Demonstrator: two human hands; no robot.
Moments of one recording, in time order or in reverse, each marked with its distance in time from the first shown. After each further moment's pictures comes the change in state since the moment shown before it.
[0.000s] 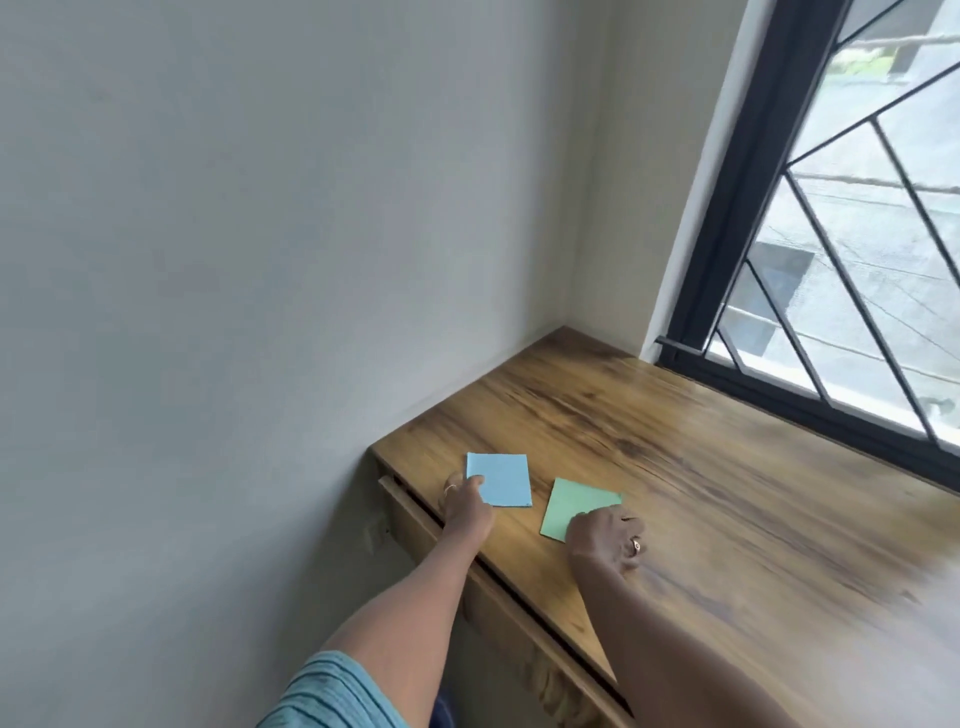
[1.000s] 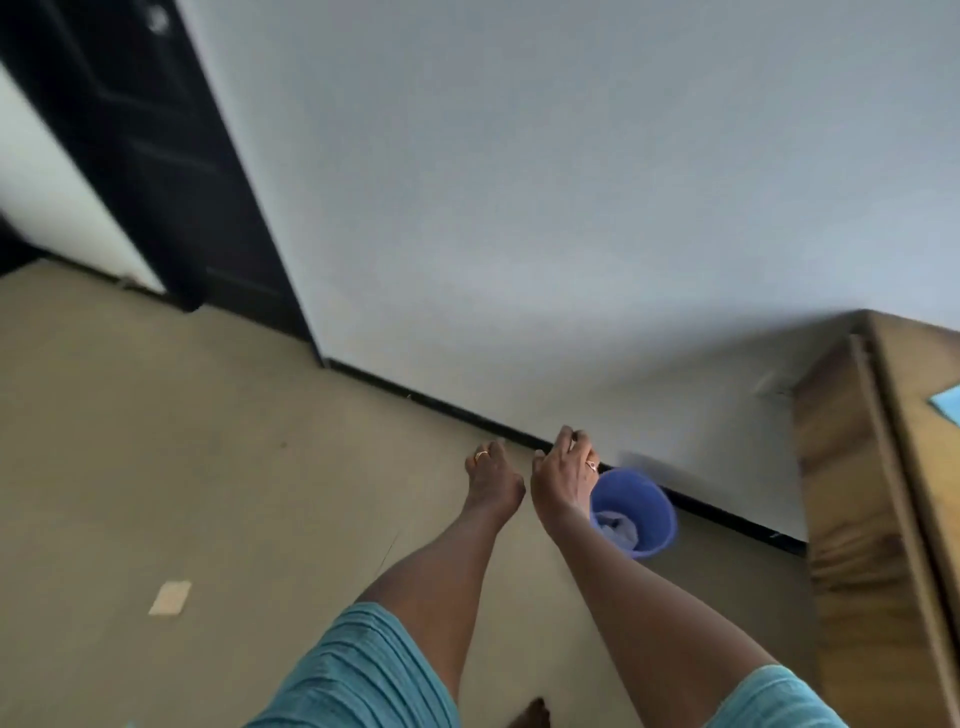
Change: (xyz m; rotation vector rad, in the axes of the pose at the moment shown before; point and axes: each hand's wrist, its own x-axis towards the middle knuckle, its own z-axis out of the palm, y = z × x) left_hand -0.468 -0.243 0.014 -0.169 0.575 -0.798; right_hand -0.359 0.278 0.034 -0.574 -0.790 -1.480
